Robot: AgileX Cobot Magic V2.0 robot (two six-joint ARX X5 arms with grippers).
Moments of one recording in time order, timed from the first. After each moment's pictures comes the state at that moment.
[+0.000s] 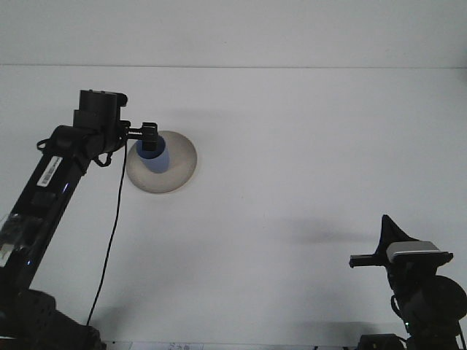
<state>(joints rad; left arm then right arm) -0.15 1.63 1.67 -0.70 -0.04 -0.06 0.04 0.32 0.60 -0.42 -0.02 0.02</state>
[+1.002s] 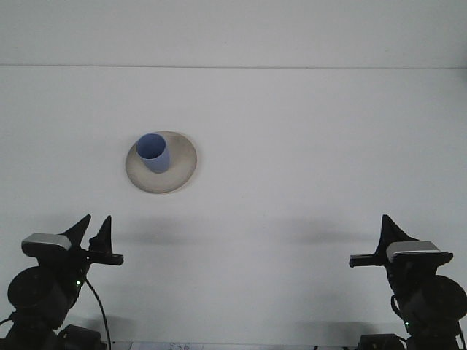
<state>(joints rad) -0.21 0.31 0.60 -0.36 -0.07 -0.14 0.04 0.32 0.60 -0.42 -0.02 0.02</state>
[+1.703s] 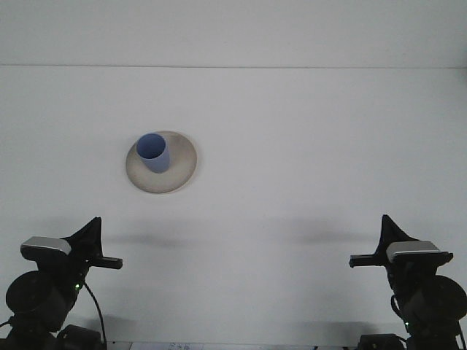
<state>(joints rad) -0.21 0.30 0.60 -0.37 -0.07 -0.11 0.04 0.32 0.60 -0.42 -0.02 0.02</state>
